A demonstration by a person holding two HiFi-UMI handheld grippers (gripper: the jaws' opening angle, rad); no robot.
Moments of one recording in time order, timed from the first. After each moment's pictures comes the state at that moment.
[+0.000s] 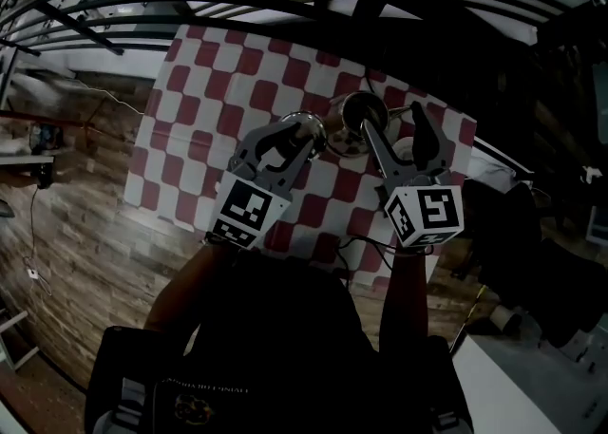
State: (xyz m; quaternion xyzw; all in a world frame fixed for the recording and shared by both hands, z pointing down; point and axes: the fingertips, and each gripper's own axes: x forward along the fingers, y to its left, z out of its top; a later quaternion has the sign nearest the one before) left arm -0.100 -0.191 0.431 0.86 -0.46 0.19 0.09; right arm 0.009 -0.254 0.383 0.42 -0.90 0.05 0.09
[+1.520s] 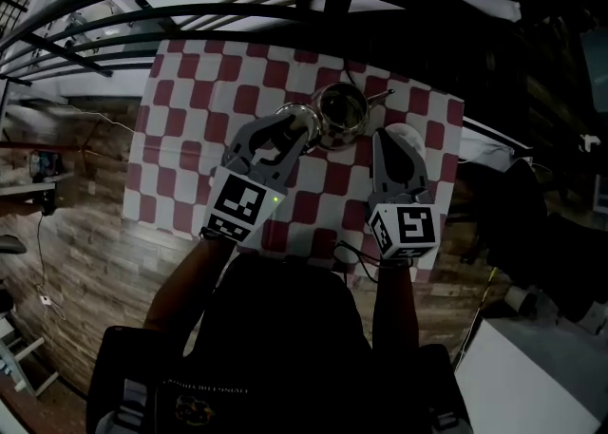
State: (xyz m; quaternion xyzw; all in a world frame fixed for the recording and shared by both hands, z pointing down) left arm -0.070 -0.198 0.419 0.88 -0.43 0.19 0.06; right arm 0.053 -0.209 0.414 0.49 -0.87 0.07 0.10
